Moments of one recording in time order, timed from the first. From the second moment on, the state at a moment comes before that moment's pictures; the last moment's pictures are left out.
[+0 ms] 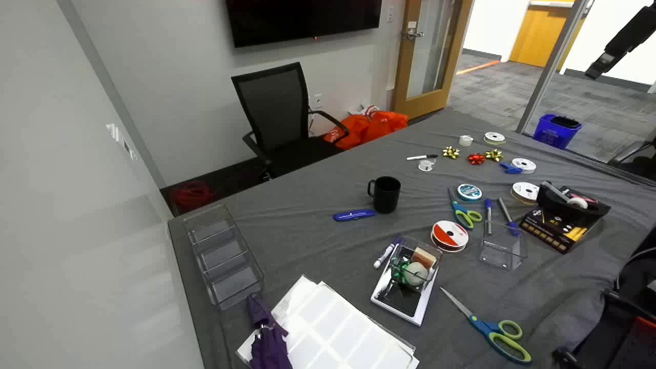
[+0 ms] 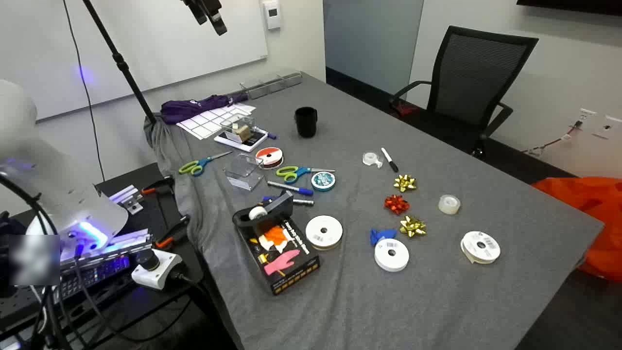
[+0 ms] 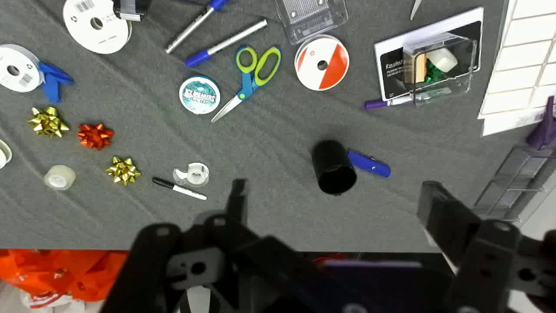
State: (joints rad) arm -0.01 -0.59 -0.21 -2.30 0.03 2.00 -0.32
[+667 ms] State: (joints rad) arm -0.02 -0.58 -0.22 -2.31 0.03 2.00 -0.32
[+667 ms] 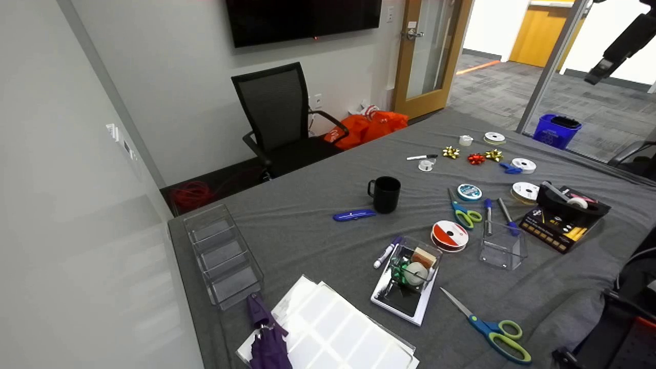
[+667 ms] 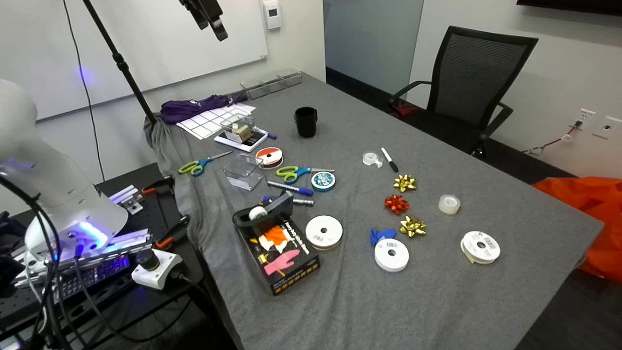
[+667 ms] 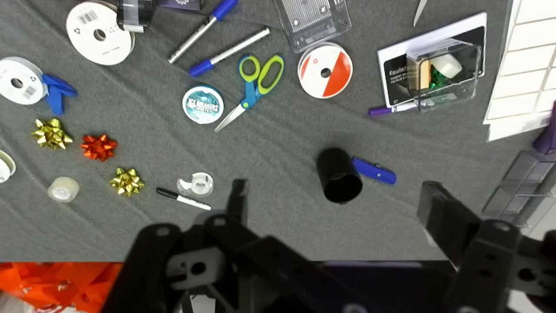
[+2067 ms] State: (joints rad) arm -0.19 -0.32 -0.38 -2.52 -0.10 2.38 -0.46
